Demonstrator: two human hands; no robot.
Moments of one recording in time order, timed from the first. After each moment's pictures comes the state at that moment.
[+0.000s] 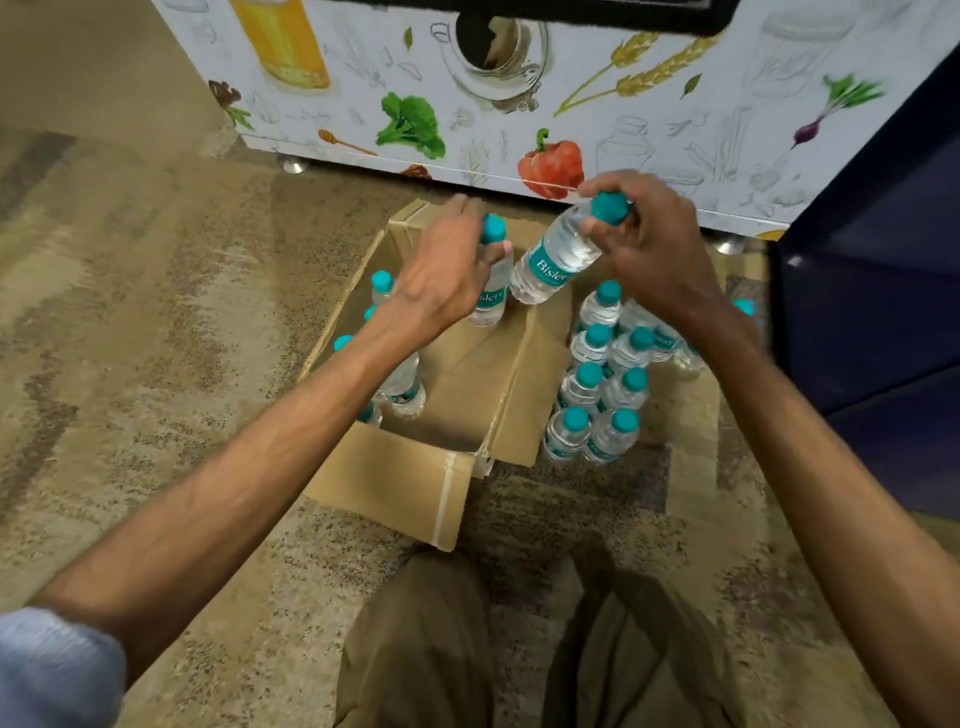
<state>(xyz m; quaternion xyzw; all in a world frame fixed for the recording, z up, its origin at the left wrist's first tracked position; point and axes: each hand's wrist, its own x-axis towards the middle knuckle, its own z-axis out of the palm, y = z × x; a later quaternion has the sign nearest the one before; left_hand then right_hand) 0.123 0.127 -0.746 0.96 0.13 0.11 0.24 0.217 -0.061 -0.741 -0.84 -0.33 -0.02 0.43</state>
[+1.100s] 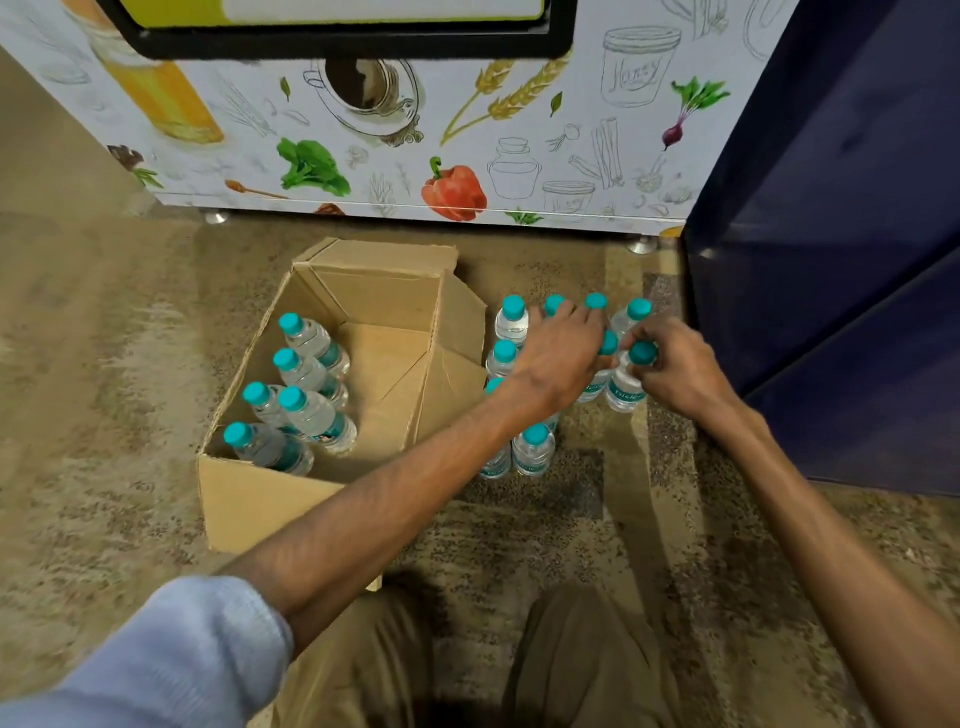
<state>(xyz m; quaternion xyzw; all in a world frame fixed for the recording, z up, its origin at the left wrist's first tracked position) 0.194 -0.070 -0.827 0.99 -0.06 0.00 0.11 0.237 -0.231 -0.836 -0.94 -0.19 0.11 0.27</state>
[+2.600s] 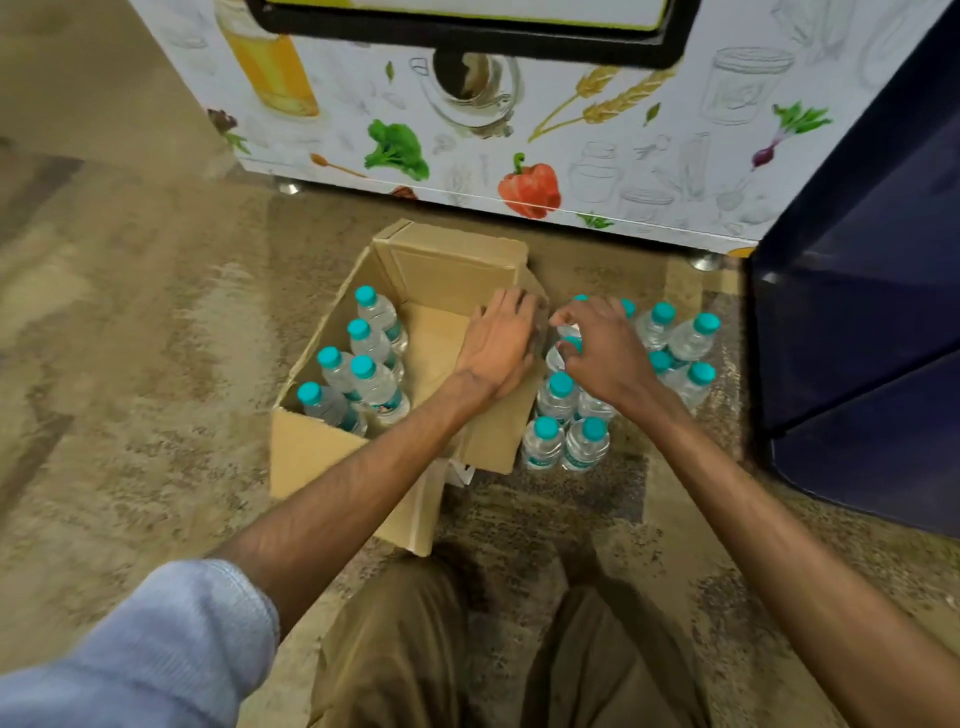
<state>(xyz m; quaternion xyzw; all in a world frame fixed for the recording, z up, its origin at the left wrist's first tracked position) 0.140 0.049 -0.834 0.99 0.06 0.07 0.10 0.197 -0.097 -0.821 -0.91 -0.33 0.04 0.24</state>
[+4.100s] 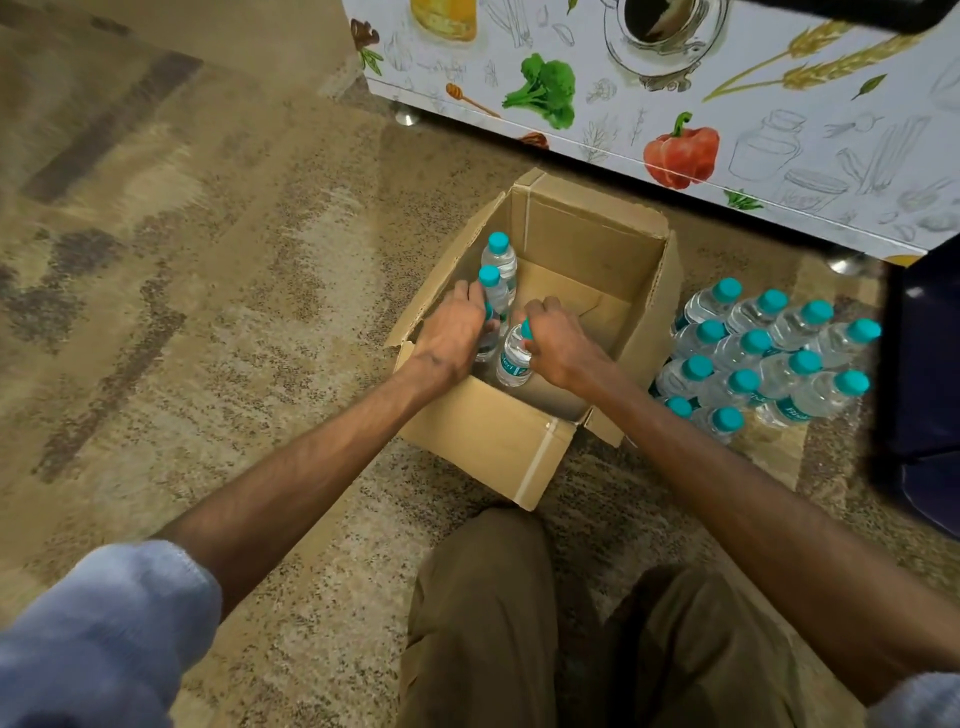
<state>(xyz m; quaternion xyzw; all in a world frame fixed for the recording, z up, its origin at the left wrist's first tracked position) 0.002 0.196 -0.842 0.96 0.24 -0.01 0.15 0.093 0.073 -0.847 -0.87 -0.43 0.19 0.13</state>
